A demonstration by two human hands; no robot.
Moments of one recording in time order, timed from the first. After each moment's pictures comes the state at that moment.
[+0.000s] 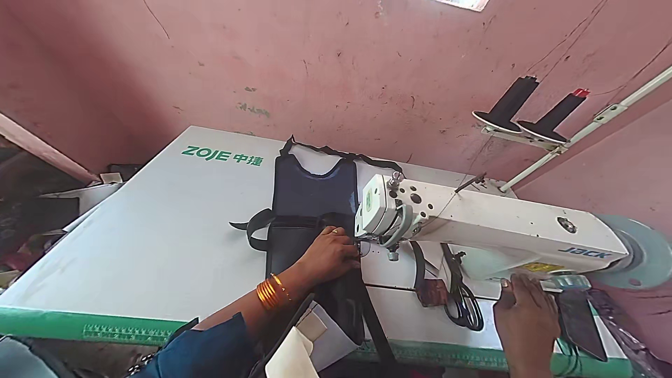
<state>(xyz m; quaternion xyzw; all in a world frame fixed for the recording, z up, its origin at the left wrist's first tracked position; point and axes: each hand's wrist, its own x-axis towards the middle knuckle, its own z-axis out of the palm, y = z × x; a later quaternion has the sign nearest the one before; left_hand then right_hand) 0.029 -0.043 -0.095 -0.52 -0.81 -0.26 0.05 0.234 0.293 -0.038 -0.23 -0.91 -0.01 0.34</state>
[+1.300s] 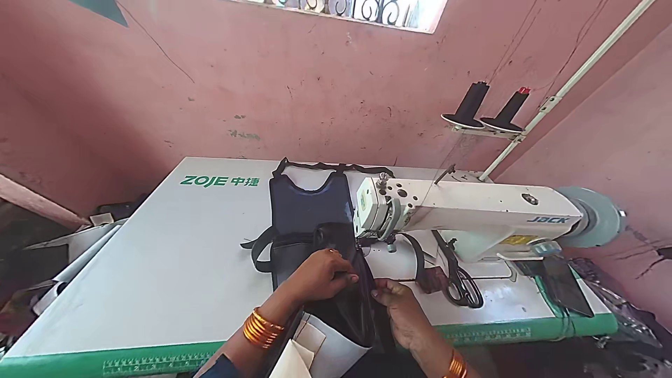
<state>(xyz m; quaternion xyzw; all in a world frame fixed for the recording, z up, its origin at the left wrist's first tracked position) 0.044 -0.088 -0.069 -0.58 -0.72 -0.37 -0.06 0.190 0.097 -0.057 -0.32 -0.60 0.73 0.00</state>
